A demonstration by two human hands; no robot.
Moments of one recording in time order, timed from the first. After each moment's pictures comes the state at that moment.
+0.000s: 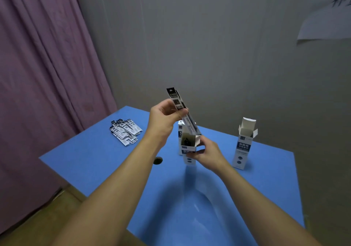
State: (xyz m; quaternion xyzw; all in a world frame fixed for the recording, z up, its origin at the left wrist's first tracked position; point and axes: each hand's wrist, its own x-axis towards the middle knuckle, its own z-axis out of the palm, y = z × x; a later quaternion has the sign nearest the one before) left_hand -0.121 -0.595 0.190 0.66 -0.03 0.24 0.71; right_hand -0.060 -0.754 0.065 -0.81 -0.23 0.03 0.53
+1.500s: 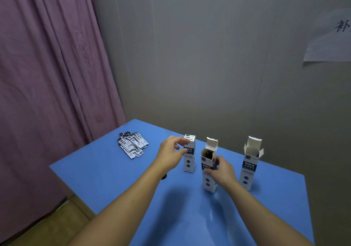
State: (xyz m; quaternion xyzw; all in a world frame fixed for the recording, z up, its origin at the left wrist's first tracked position) left_hand -0.114 -0.581 0.133 0.89 0.05 0.17 0.42; right_hand -0.035 -0.772 0.051 -0.90 -0.06 0.04 0.43
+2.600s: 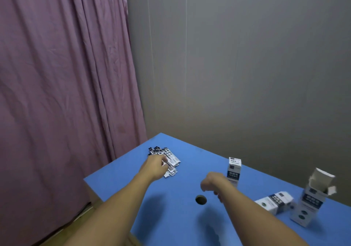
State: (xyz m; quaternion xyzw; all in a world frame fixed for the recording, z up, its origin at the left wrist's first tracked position) left_hand -0.126 -0.338 0.122 0.95 0.18 0.08 0.23; right_hand -0.077 -0.569 0.150 -0.95 -0.11 0.26 0.08
